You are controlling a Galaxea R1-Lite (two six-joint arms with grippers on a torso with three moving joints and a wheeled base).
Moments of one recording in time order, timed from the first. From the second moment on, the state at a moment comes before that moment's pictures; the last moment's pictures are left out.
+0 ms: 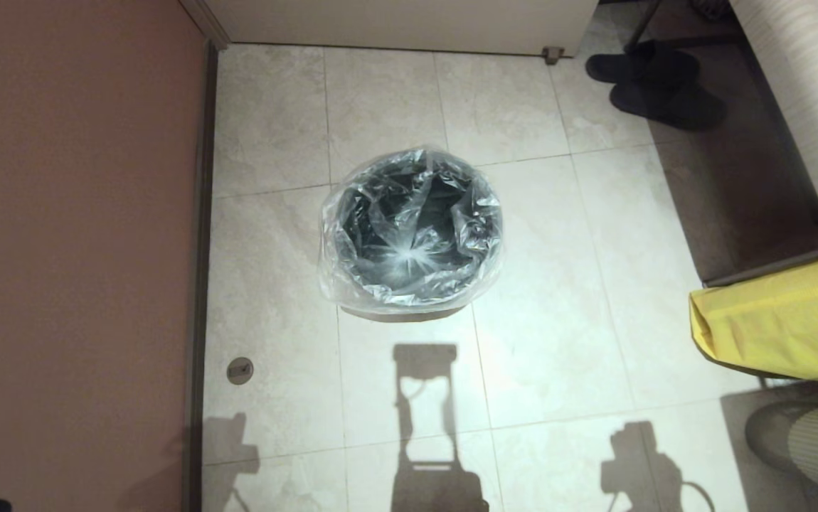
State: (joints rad) left arm -0.01 0.17 -0.12 -0.11 -0.05 0.04; right arm -0.02 0.16 -0.39 0.34 0.28 0.10
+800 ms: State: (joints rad) left arm -0.01 0.00 -0.01 -0.07 -0.02 0.15; right arm -0.01 0.00 -0.12 -0.02 0.08 0.03
